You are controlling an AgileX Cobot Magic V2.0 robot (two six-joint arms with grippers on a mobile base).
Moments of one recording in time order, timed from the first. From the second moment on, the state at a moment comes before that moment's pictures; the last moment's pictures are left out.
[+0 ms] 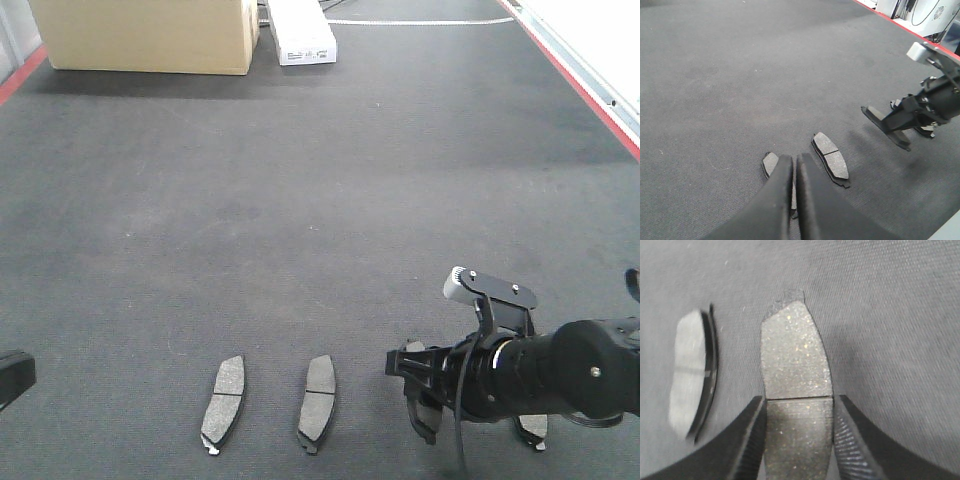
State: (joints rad) left arm -0.76 0.49 -0.58 0.28 0.63 -0.49; right arm 0.45 1.46 -0.64 0.32 0.31 0.30
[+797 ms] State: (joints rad) left arm -0.76 0.49 -0.58 0.28 0.63 -0.49; right arm 0.45 1.55 -0.65 0.33 0.29 0.30
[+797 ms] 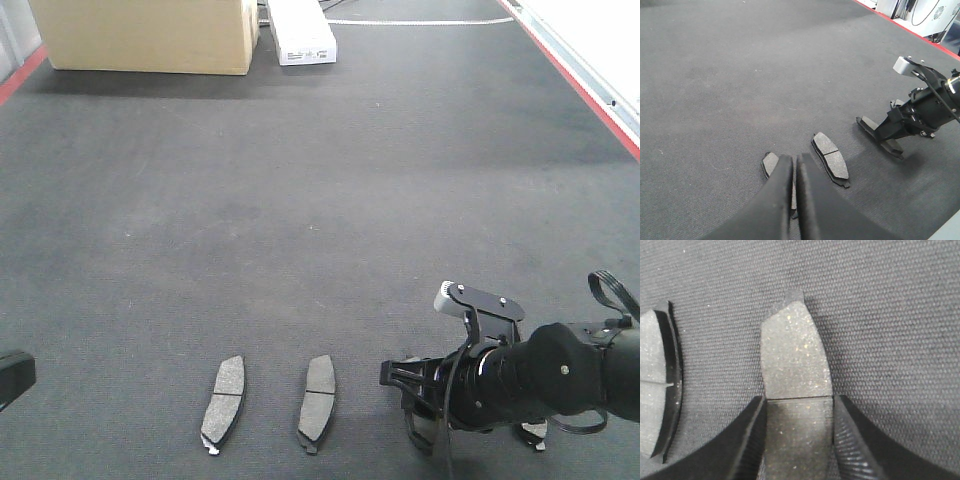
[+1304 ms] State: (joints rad) left arm -0.76 0.49 -0.58 0.28 0.63 -0.49; right arm 0.45 1.54 -0.65 0.33 0.30 0.30
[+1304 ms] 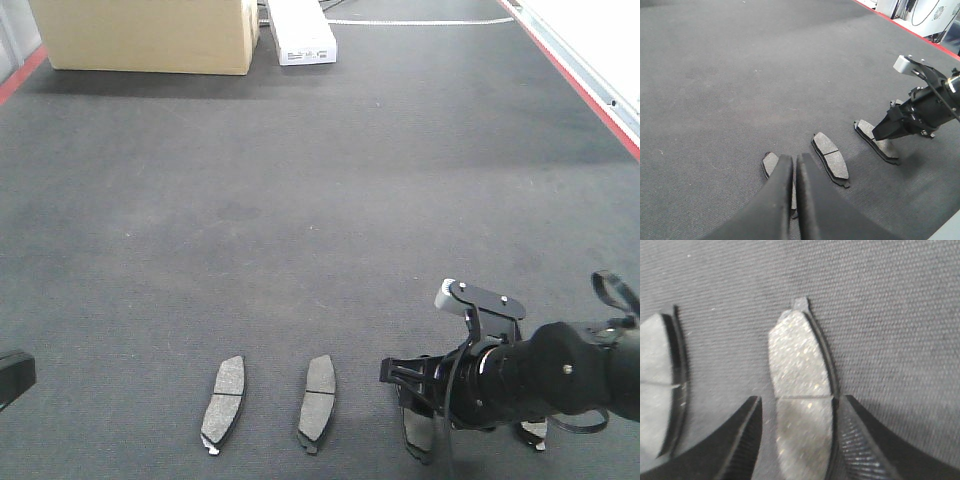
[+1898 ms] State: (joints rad) left arm -0.76 0.49 -0.58 0.28 0.63 -0.49; right arm 0.45 1.15 -0.62 0.06 0.40 0.31
